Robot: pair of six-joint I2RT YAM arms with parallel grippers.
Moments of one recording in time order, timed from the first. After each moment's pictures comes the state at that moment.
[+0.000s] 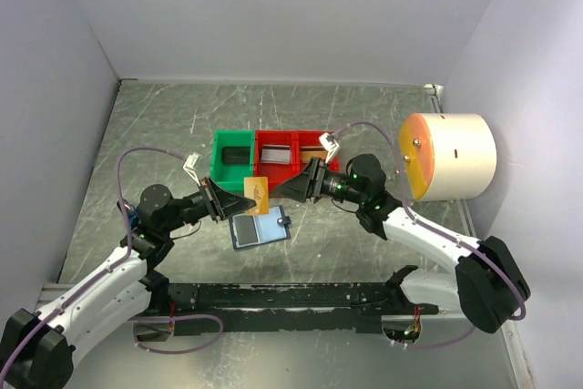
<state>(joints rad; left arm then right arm) -0.49 0.73 0.30 0.41 0.60 -1.04 0.62 1.16 0.55 0.53 -0.61 0.91</state>
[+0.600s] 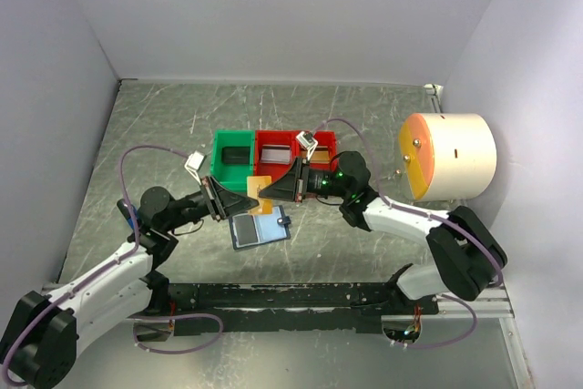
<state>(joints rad) -0.49 0.83 0.25 0.72 0.68 -1.16 0.68 1.39 0.62 0.85 -0.78 1.09</state>
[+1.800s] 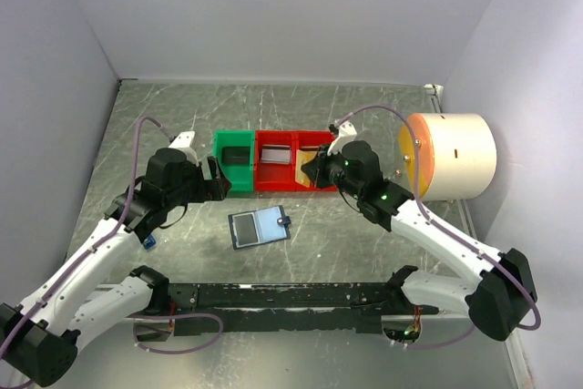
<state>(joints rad) -0.49 0.87 0.76 -0.48 -0.03 -0.47 0.68 1.11 0.78 -0.01 -0.03 0.43</state>
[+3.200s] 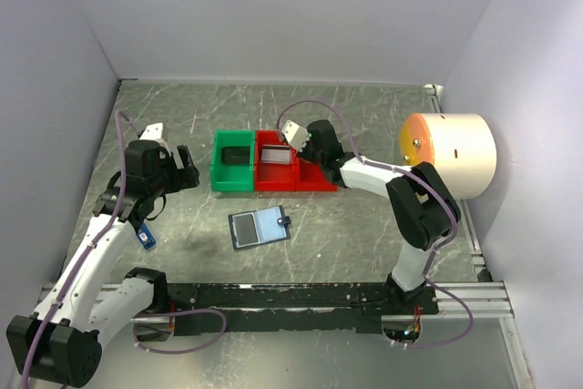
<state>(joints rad) -0.20 0.88 0.76 -0.50 -0.08 -0.35 0.56 1.78 1.03 0.13 0.20 -0.70</state>
